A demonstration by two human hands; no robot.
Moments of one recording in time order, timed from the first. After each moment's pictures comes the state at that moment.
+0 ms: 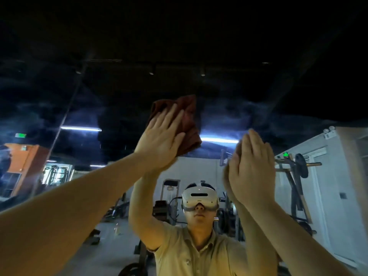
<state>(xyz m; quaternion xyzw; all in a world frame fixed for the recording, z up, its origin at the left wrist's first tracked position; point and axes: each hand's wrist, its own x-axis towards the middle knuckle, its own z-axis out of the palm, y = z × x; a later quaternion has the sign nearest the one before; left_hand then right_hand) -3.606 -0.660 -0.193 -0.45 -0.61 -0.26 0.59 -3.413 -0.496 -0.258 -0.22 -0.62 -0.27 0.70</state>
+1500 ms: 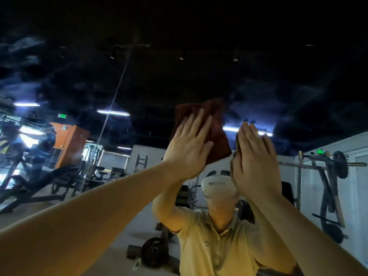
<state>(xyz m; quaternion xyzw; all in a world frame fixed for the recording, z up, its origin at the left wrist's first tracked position) -3.643 -0.670 -0.262 -0.45 -0.62 -0.29 0.57 -3.479 -0.536 -0.278 -0.13 -0.72 -0.30 0.61</state>
